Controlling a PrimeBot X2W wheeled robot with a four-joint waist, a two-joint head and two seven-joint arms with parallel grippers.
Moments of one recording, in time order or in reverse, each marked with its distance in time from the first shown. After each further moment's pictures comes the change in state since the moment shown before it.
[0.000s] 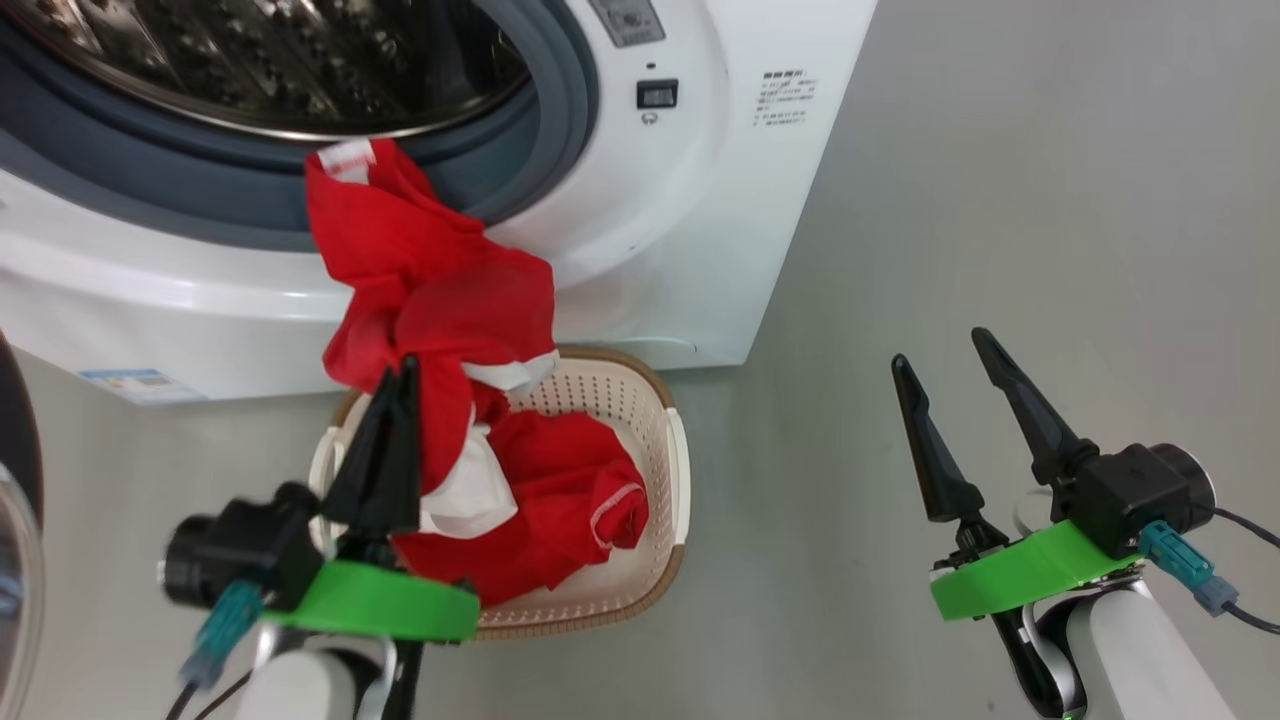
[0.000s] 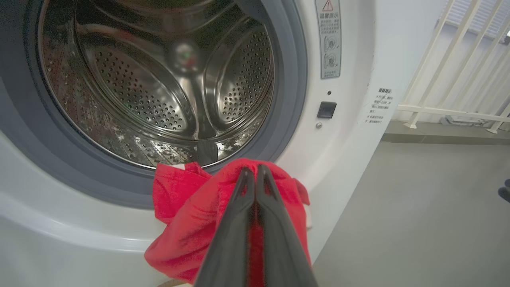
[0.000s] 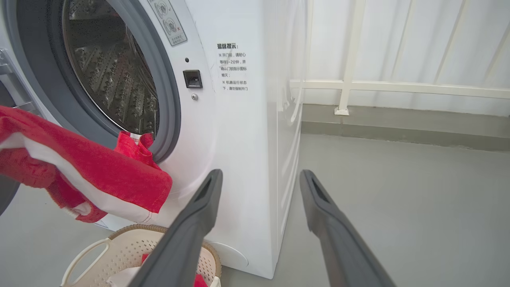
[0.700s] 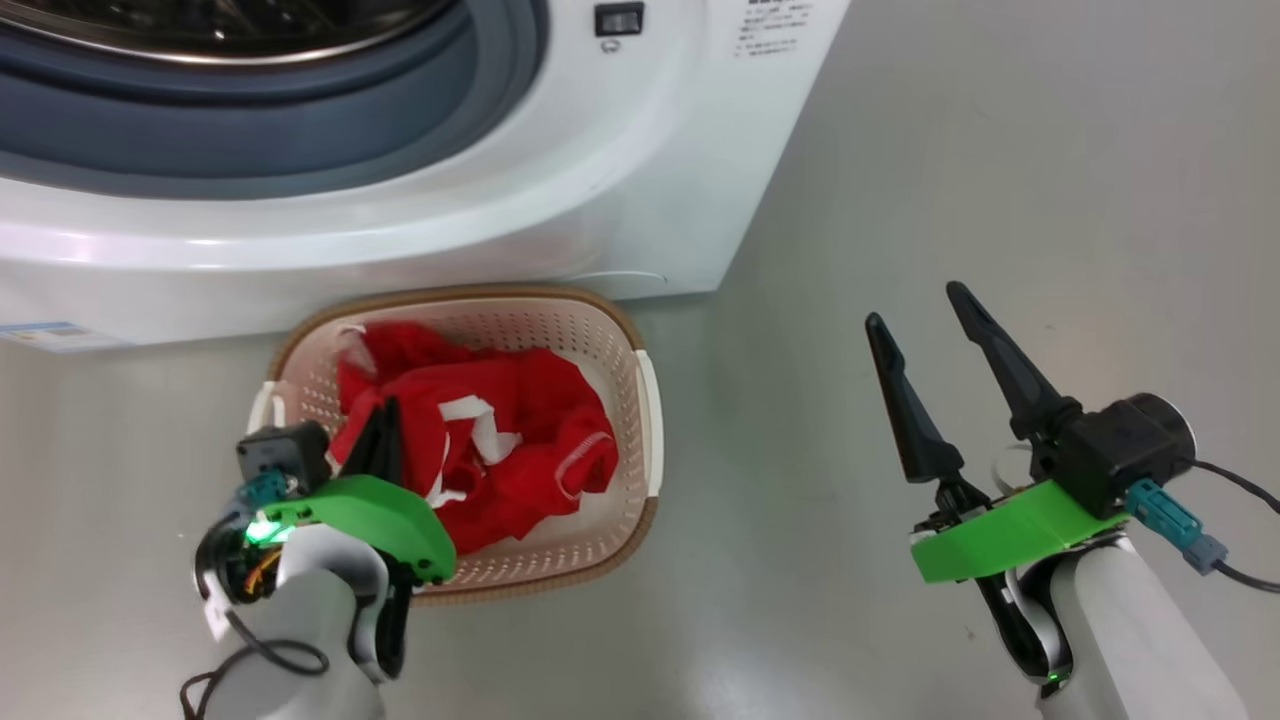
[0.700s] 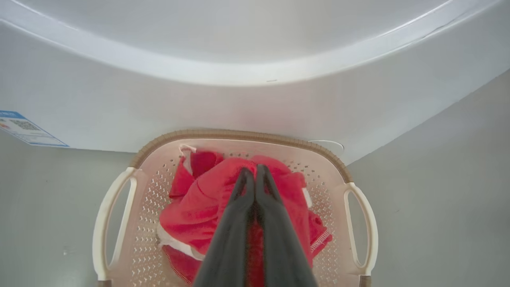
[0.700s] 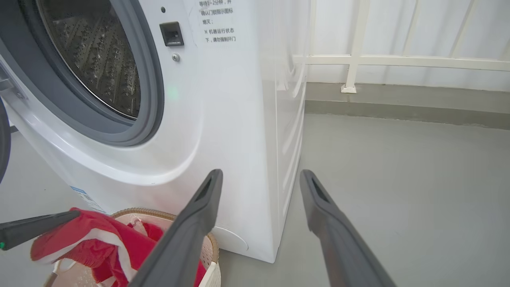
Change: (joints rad) left arm -0.345 -0.021 -0.053 0.813 -0.209 0.010 -0.030; right arm -0.083 -0.016 0.054 0.011 0.030 0.000 0.000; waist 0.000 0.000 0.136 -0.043
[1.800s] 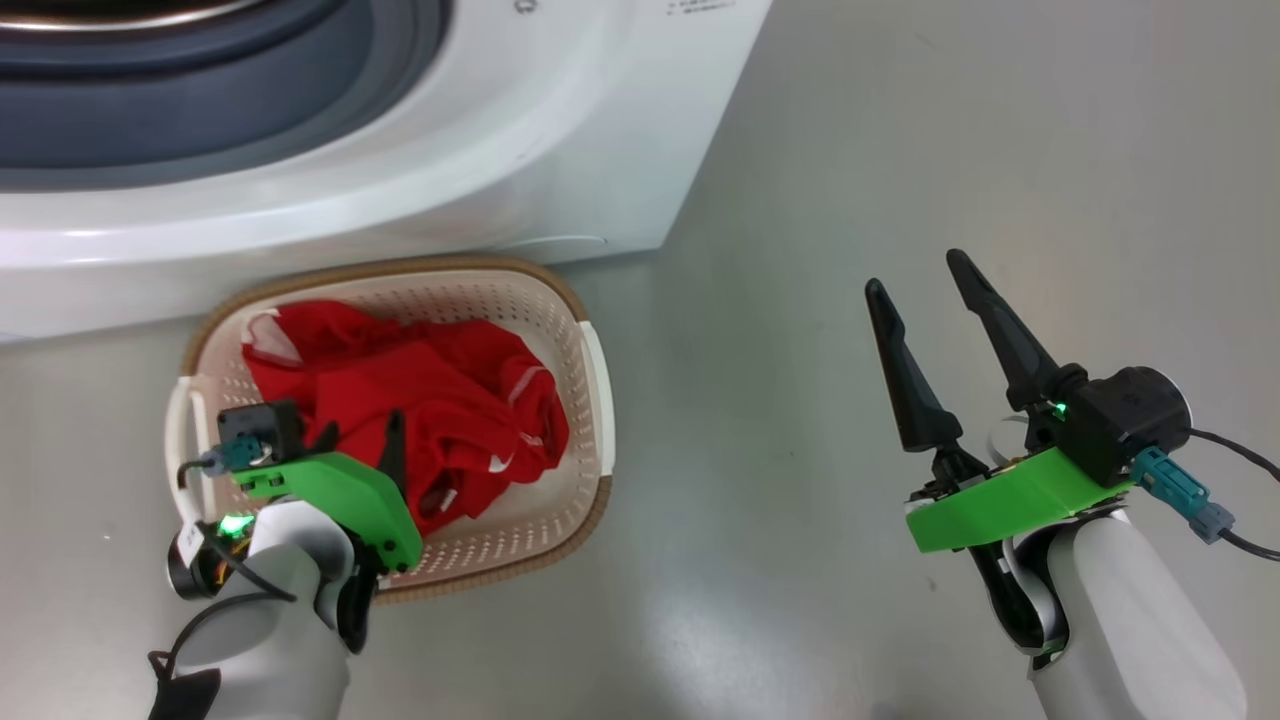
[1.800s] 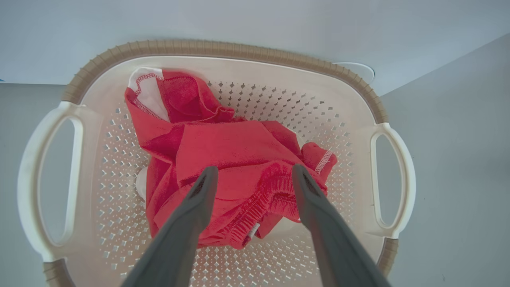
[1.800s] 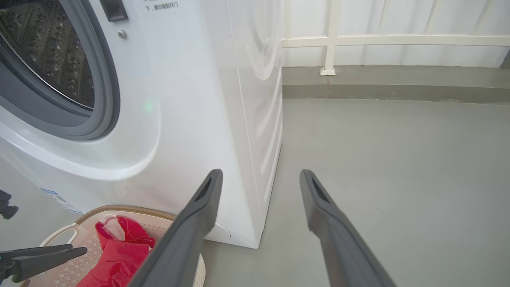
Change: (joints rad) left arm -0.197 0.017 -0.085 0.383 -0.105 -0.084 0.045; right arm -0.052 0.015 -0.003 0.026 0.034 0.000 0.000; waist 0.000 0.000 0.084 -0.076
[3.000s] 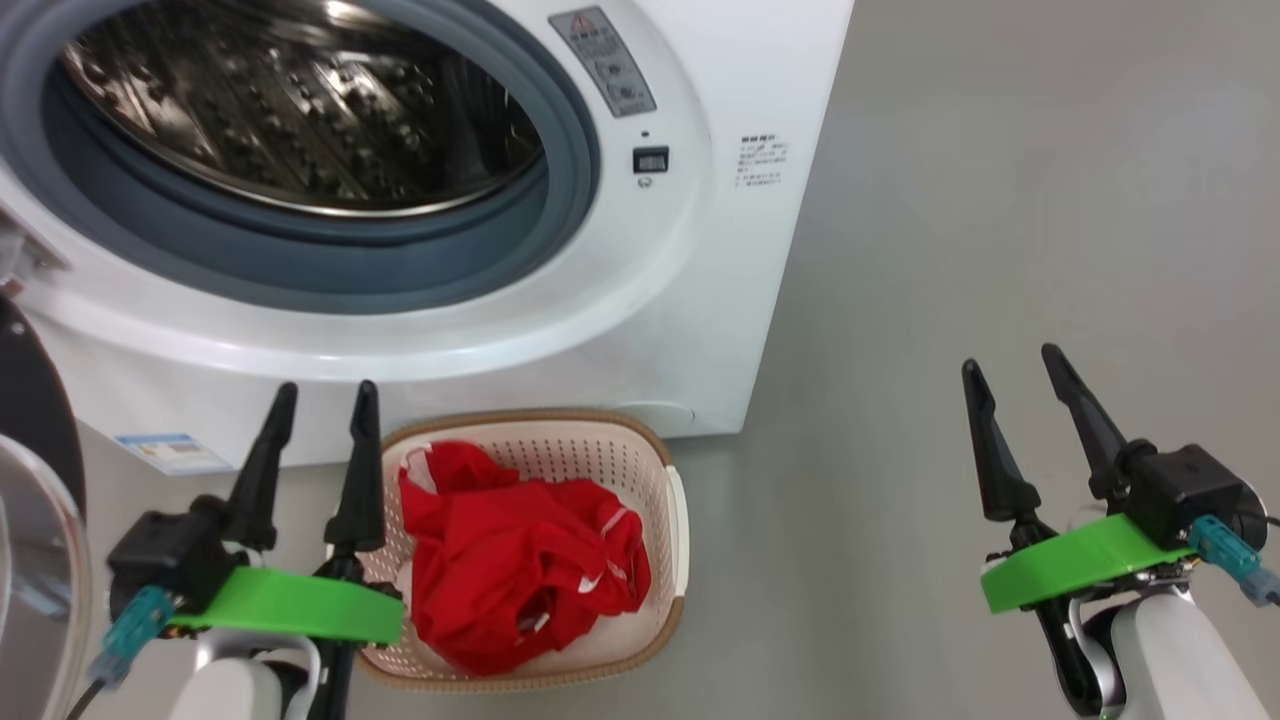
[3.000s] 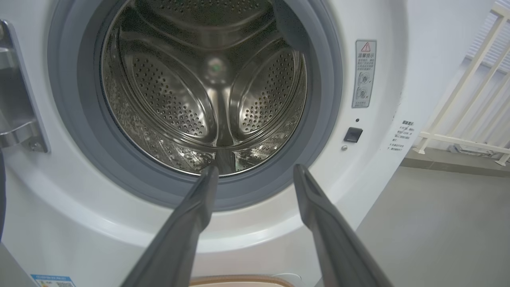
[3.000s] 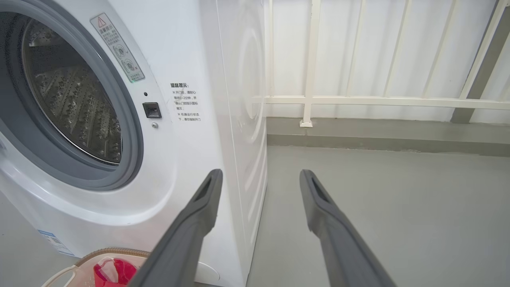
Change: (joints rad) left arm 0.532 -0.011 0.296 -1.023 0.244 -0.057 -0.048; right arm 0.137 0.002 -0.160 0.053 -0.046 0.000 0.000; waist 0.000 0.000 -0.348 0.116
